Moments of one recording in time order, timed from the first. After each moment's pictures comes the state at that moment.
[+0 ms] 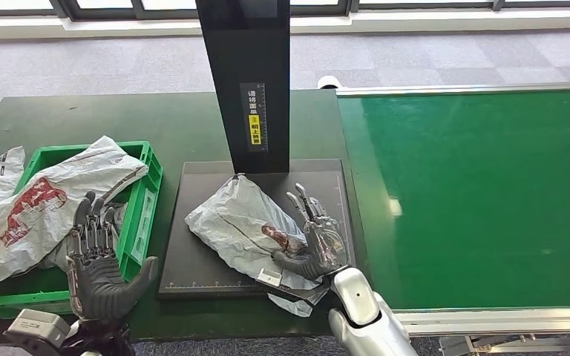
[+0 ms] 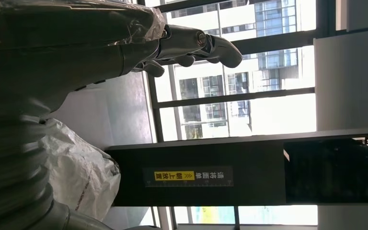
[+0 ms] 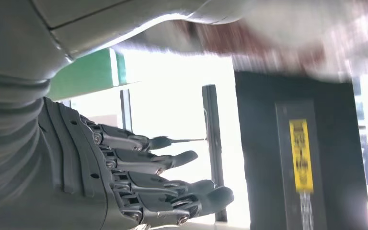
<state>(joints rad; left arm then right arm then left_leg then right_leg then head) 0.16 -0.24 -0.01 -1.69 -0.17 0.17 -0.70 -0.22 0.19 0.28 -0.97 1.42 -0.56 -0.19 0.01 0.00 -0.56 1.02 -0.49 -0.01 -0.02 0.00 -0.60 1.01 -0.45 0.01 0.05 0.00</state>
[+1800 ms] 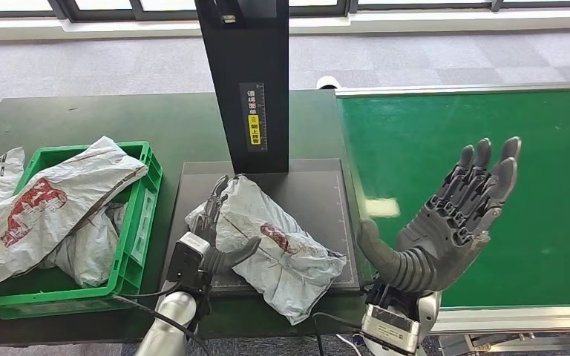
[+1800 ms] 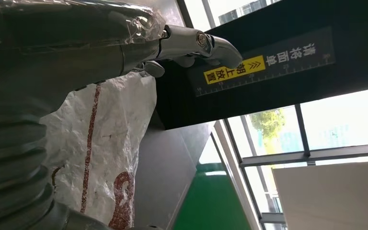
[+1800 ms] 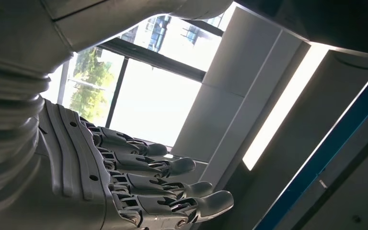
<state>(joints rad) -0.22 -0.34 -0.15 -1.01 -0.36 0.18 -0.68 -0.03 0.31 0.20 -1.81 0.62 -0.70 -0.70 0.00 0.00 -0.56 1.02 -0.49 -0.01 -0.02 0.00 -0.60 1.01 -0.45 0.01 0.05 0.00</state>
